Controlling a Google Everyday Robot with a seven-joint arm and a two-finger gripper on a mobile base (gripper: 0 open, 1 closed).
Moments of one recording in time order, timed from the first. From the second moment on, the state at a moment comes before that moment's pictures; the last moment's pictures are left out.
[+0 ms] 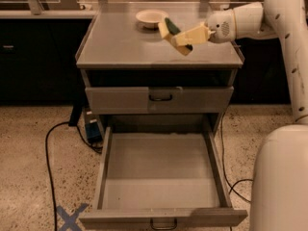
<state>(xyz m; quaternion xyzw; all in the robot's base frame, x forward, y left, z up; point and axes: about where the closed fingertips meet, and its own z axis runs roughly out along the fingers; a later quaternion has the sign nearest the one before) 0.711 -0.092 0.935 -0.43 0.69 0.42 0.40</state>
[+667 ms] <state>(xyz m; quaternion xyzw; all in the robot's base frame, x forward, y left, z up) 0.718 -0.104 0.962 -0.43 0.68 0.41 0.43</state>
